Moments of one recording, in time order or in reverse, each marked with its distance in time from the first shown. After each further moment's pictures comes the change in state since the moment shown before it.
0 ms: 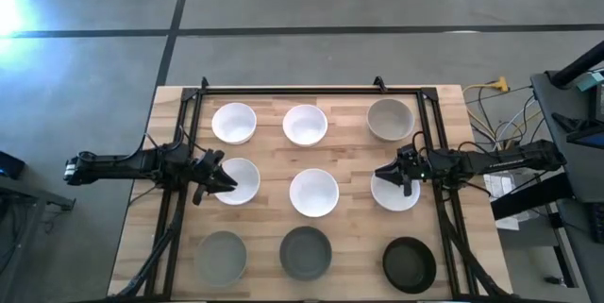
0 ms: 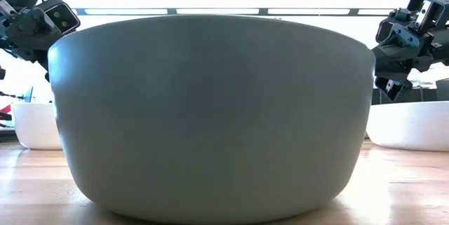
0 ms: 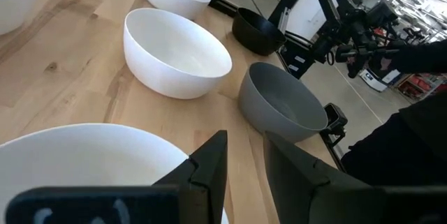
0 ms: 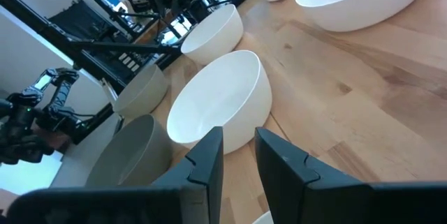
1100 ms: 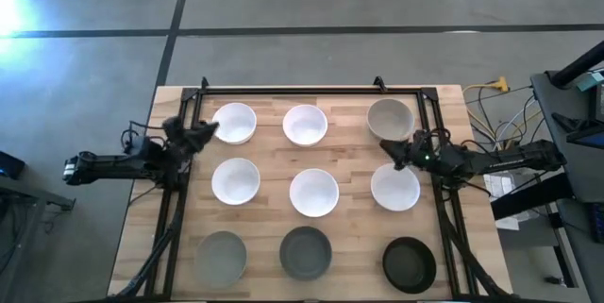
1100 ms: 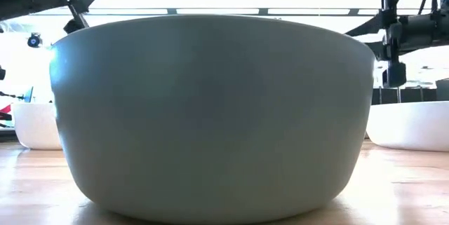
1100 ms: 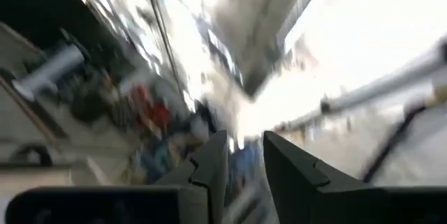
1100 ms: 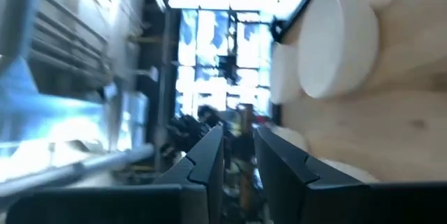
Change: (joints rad) left arm 0.002 0.015 -0.006 0.879 -0.696 -0.288; right arm 0.000 0.005 0.000 0.288 0.446 0.807
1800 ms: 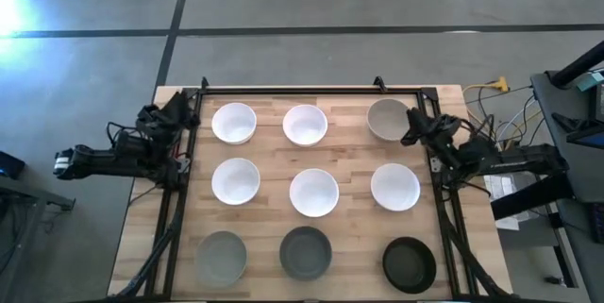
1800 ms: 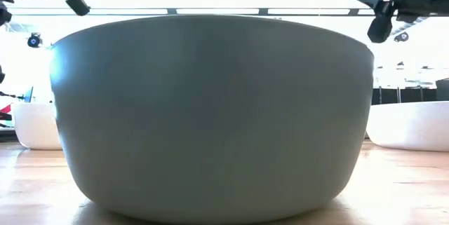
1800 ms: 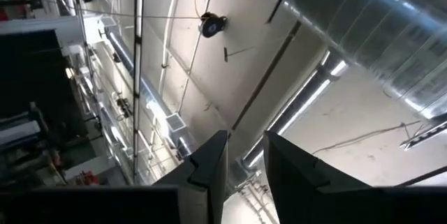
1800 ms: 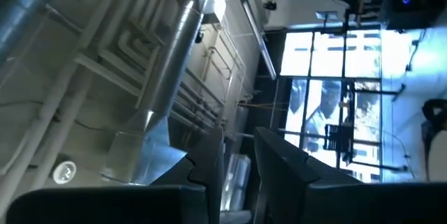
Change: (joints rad) left arm 0.000 0.245 0.112 0.520 -0.216 -0.052; right arm -0.073 0.009 0.068 0.519 0.105 -0.280
